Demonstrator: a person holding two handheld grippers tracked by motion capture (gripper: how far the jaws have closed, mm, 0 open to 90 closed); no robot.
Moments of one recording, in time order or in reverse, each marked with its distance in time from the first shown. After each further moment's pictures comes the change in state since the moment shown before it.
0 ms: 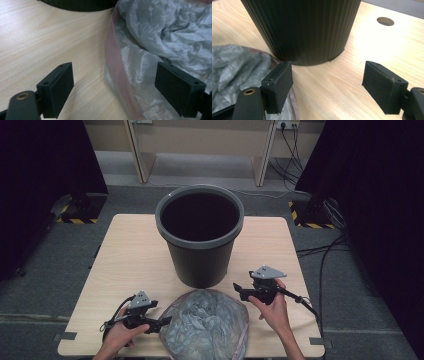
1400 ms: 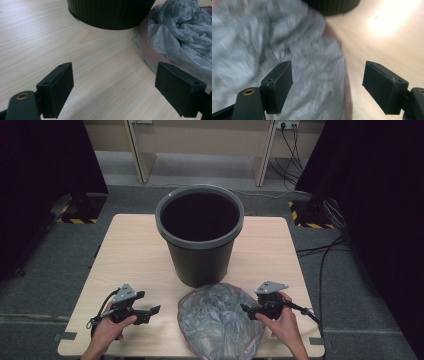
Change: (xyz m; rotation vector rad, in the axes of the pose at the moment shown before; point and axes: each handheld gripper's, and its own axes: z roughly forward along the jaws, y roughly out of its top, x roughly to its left) left arm 0.024 0.006 -0.029 -0.090 0.103 -0.027; right arm 0.006 -0.037 -0.018 0.225 0.042 -0.061
